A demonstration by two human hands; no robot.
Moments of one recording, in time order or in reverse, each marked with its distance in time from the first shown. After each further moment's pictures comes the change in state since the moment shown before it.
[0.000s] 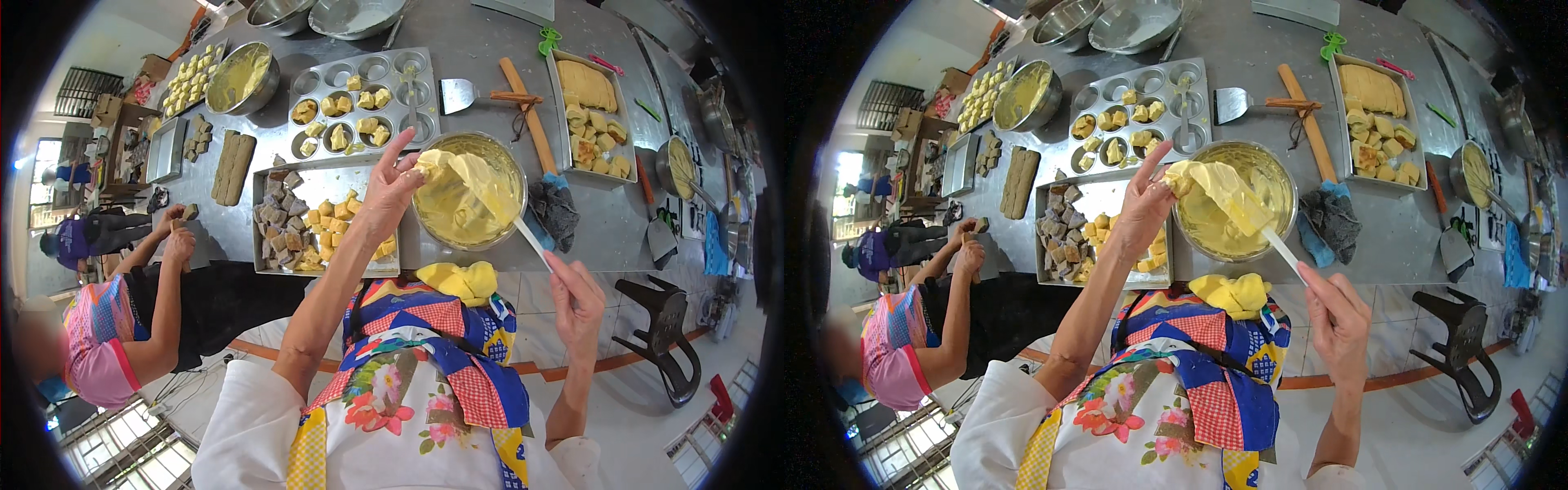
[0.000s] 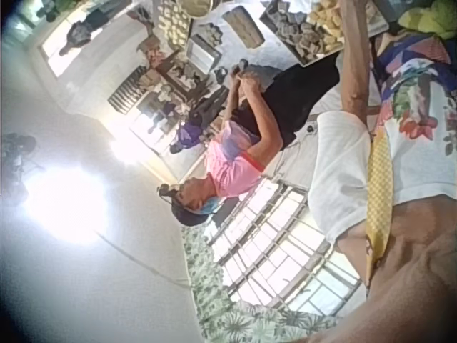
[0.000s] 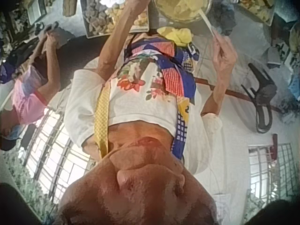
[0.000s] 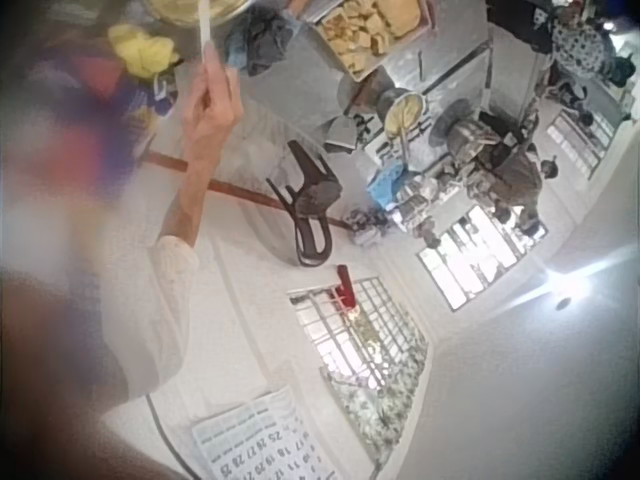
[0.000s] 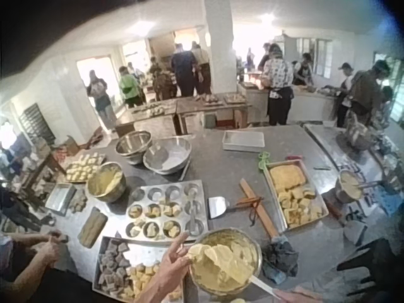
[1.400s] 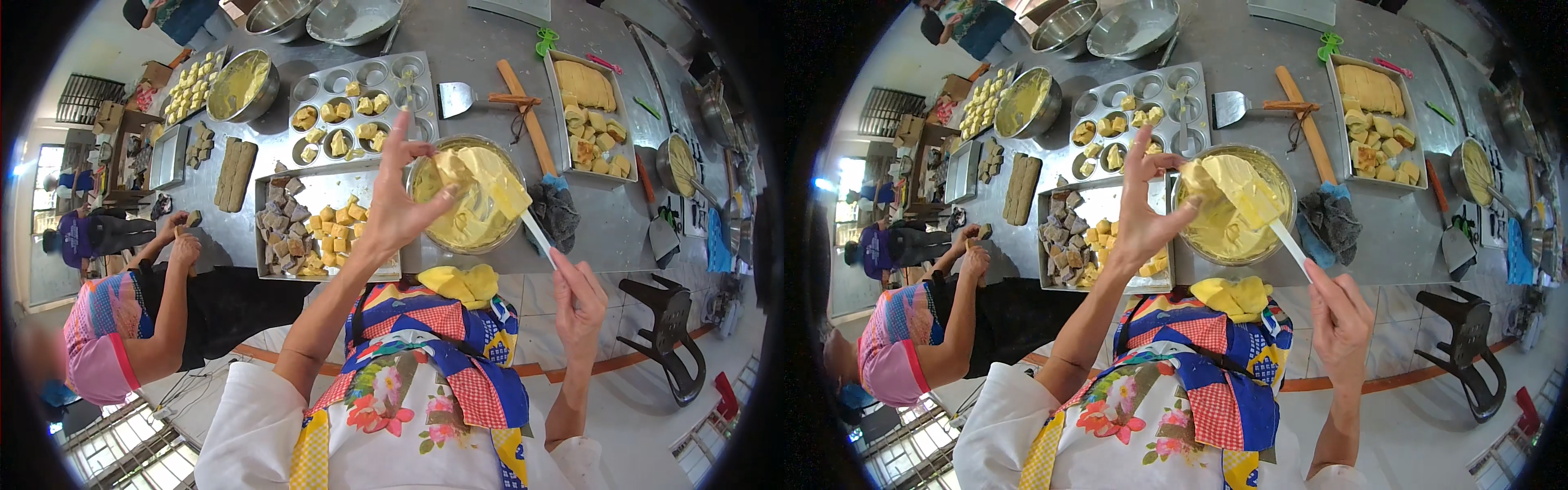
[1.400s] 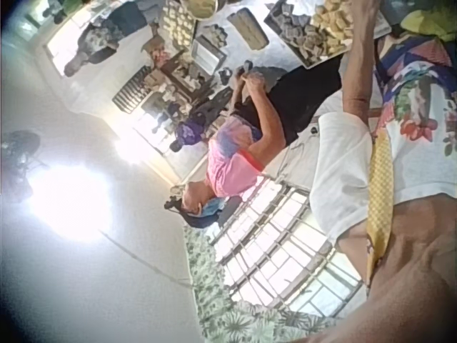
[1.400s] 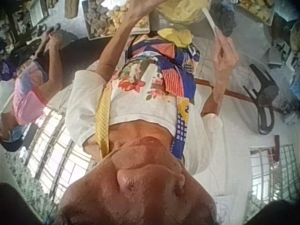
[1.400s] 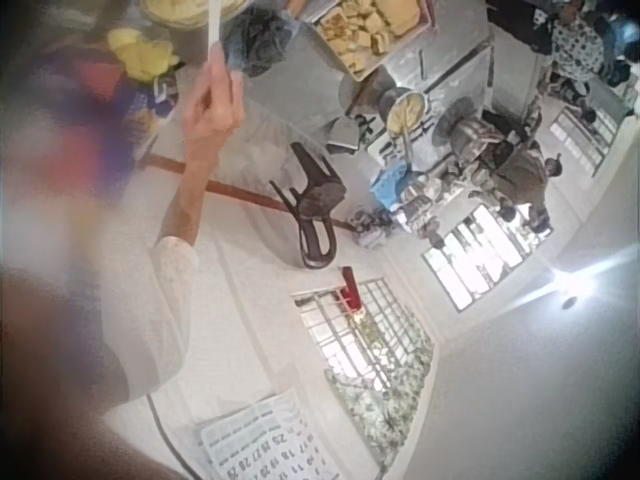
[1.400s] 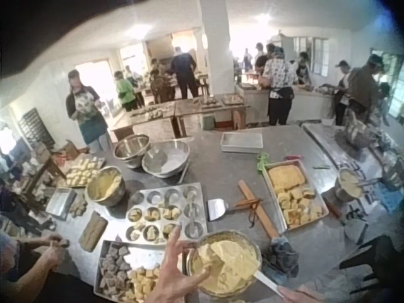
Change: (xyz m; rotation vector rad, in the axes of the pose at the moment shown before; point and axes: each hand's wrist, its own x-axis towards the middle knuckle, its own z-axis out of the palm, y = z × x) left_hand -0.007 0.021 0.042 1.013 0.065 0.462; right_hand 0.000 0.000 0.004 -0.087 0.118 -0.006
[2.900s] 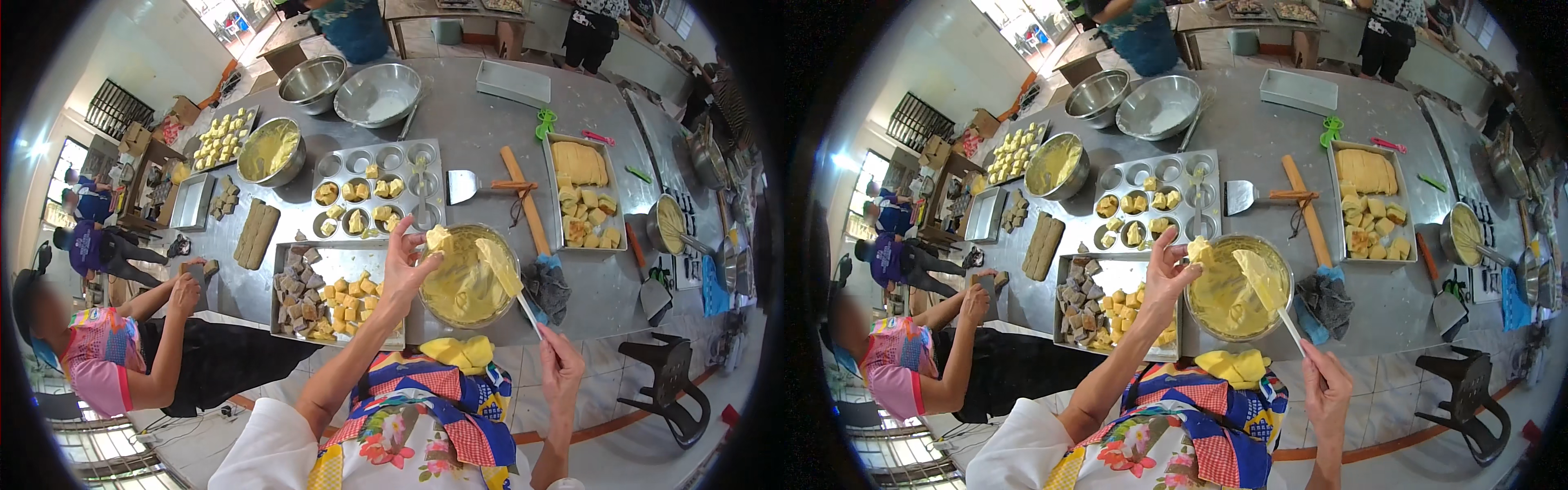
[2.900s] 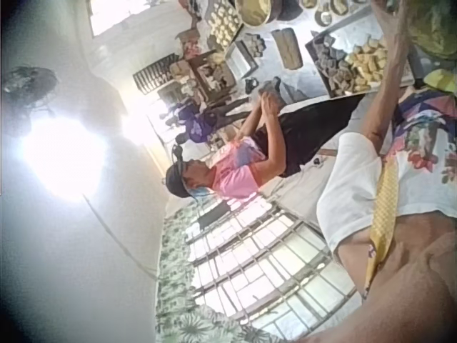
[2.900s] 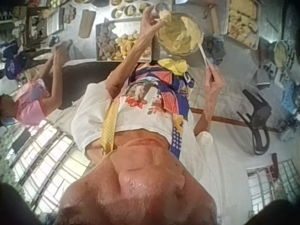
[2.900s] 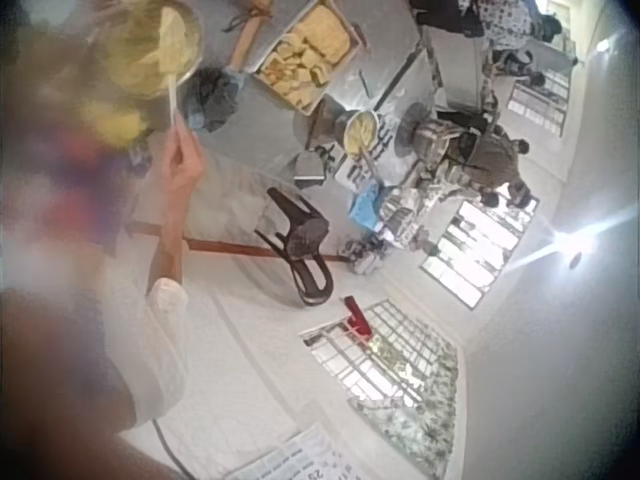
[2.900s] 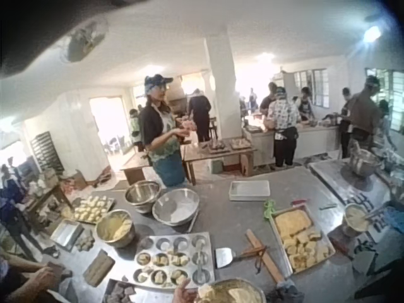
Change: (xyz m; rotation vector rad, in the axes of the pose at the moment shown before) left_hand 0.001 -0.028 0.009 -0.494 0.101 -0.394; right_hand -0.010 0.010 0.005 0.231 0.060 0.171
